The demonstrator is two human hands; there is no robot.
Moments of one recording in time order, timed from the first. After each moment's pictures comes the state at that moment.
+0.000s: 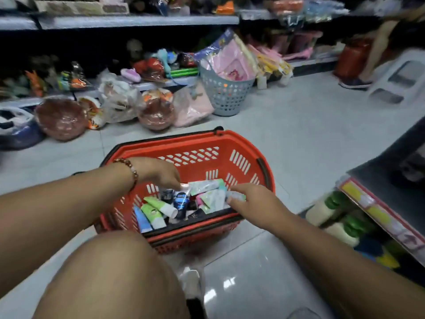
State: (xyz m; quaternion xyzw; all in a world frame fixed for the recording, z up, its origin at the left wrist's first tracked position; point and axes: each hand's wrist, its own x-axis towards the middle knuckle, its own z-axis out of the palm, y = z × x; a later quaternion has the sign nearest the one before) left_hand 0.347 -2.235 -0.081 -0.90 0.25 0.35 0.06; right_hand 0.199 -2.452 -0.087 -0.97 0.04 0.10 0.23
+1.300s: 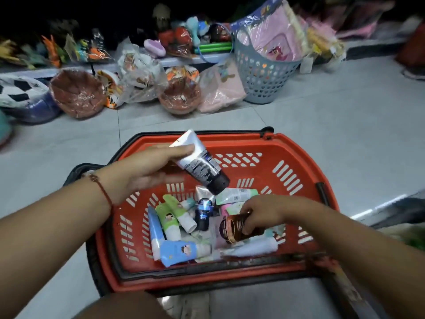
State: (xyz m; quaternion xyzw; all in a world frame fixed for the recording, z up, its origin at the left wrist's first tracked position) left_hand 0.408 -2.195 -0.135 -0.66 -0.10 0.30 -0.68; right_hand 0.340 -2.443 -0.157 -0.88 -0.06 0.45 0.15
